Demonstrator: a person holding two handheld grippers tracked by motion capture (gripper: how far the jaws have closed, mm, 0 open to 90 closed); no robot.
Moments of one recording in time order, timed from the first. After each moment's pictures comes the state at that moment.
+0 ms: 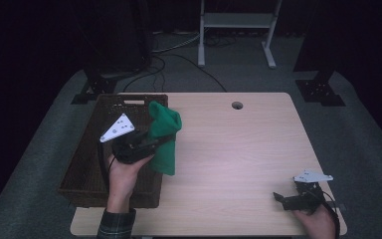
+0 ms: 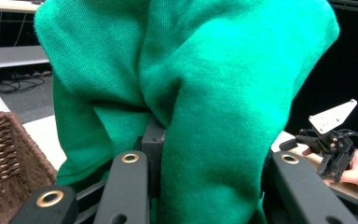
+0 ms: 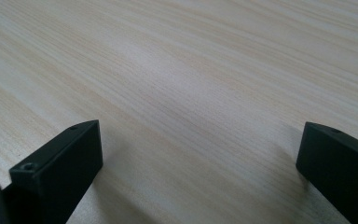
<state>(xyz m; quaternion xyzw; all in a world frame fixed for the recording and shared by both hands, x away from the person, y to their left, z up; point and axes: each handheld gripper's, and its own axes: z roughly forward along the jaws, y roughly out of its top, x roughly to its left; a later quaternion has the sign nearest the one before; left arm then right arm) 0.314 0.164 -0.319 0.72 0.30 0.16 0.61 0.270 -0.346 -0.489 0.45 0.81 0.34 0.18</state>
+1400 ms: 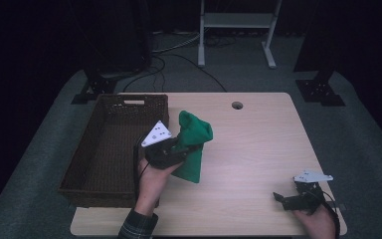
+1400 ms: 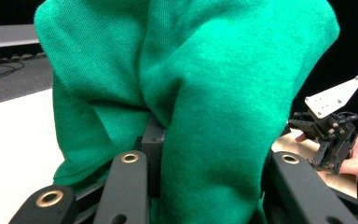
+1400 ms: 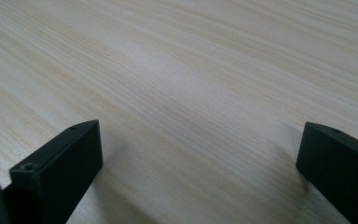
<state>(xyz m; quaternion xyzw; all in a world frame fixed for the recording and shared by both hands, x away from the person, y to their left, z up) 0.318 0.095 -0.347 0.75 0.29 0.14 0.58 0.270 -0.346 -0.489 0.45 0.81 0.34 0.18</state>
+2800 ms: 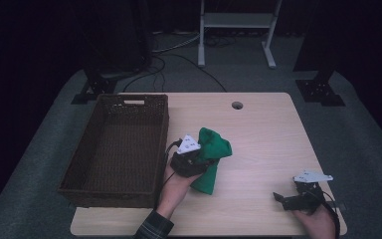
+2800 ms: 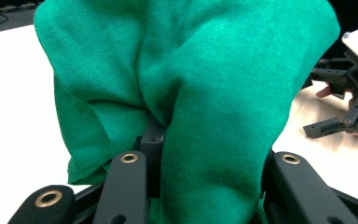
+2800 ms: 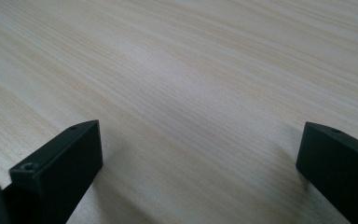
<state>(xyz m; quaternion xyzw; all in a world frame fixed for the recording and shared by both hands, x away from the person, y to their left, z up) 0.327 0.040 -0.400 0.80 0.31 0.11 0.51 0.270 -0.346 -0.489 0.45 0.81 0.34 0.18</state>
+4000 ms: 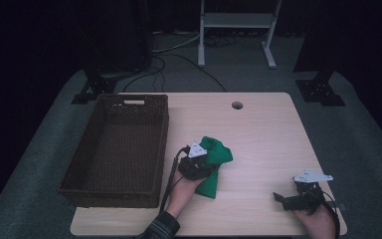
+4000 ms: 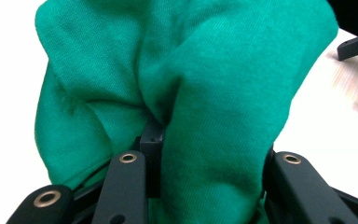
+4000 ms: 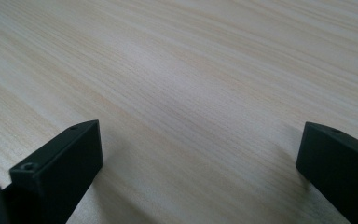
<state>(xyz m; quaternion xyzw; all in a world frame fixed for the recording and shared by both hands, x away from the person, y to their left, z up) 0.346 0.022 -0.454 0.81 0.34 0.11 0.46 0.270 -0.345 -0.489 0.45 0.81 0.34 0.18</state>
